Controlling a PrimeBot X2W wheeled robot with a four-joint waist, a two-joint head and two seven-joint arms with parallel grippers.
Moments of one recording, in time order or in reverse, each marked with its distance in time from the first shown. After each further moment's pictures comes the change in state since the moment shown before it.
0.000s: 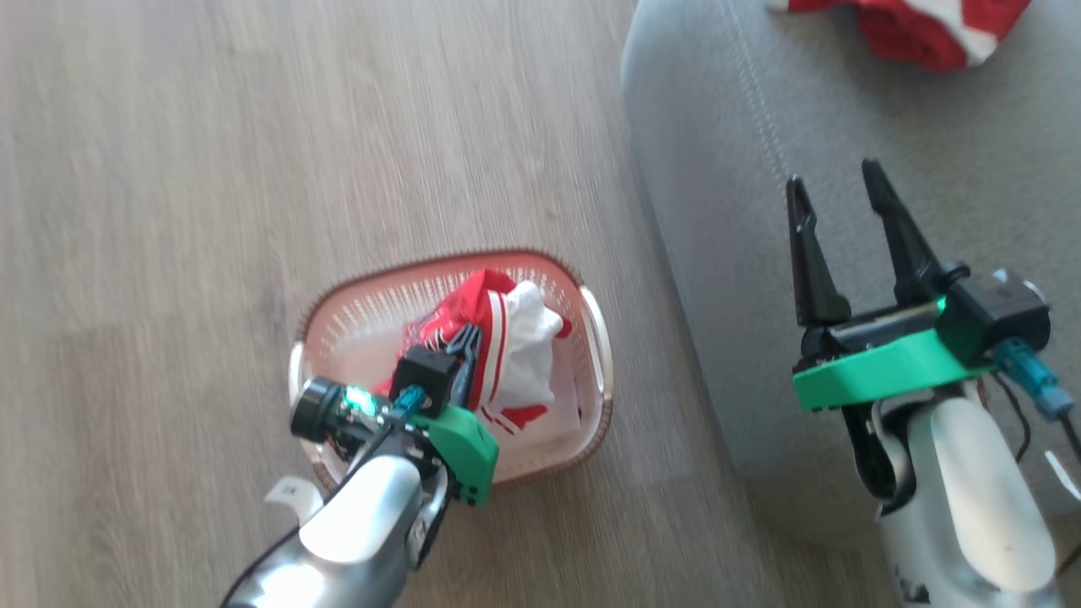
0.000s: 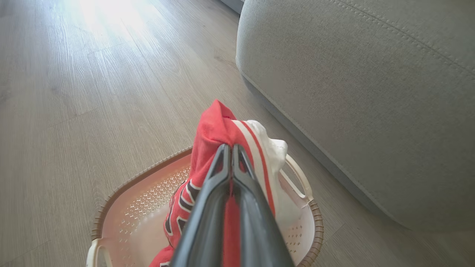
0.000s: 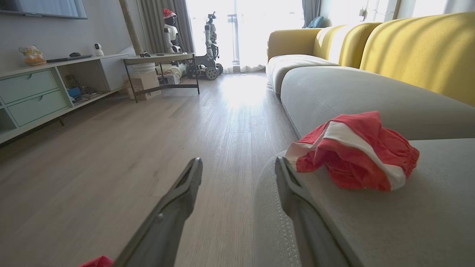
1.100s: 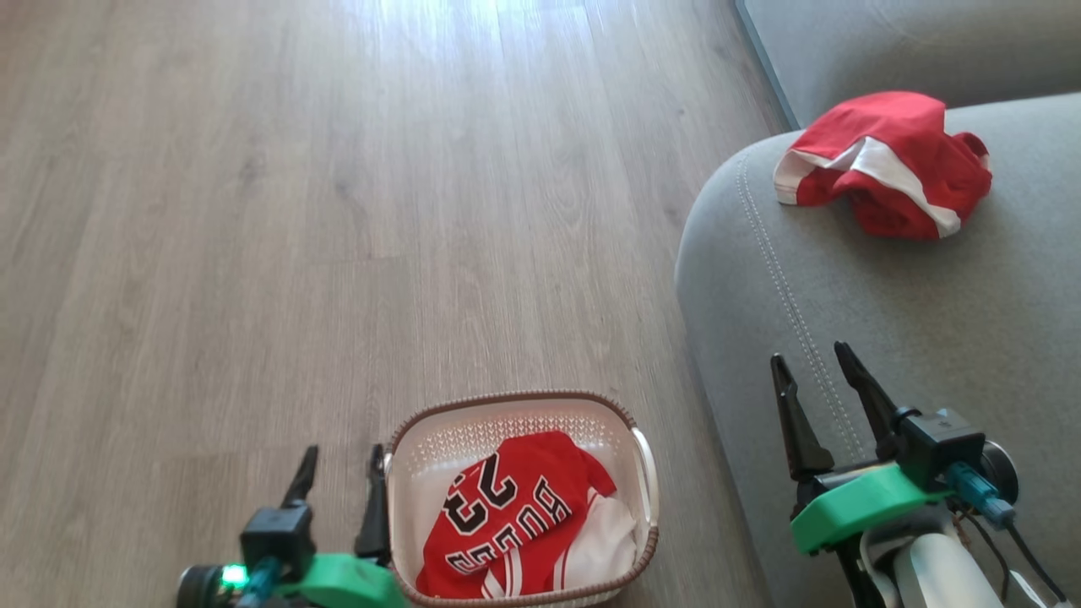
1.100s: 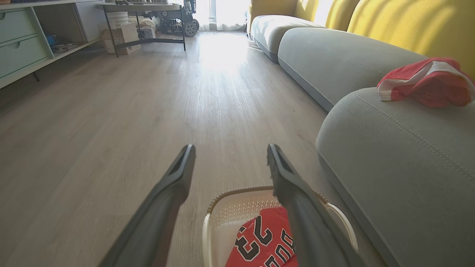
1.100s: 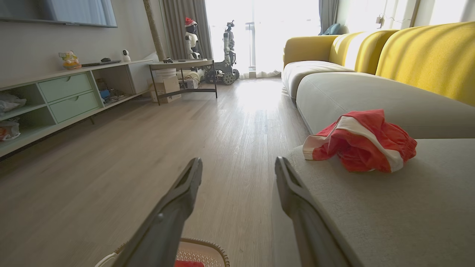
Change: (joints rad) left arm 0.549 0.210 0.286 -0.598 -0.034 0.208 -0.001; right arm 0.244 0.001 -0.009 0.121 -0.034 0.000 0.000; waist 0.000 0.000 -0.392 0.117
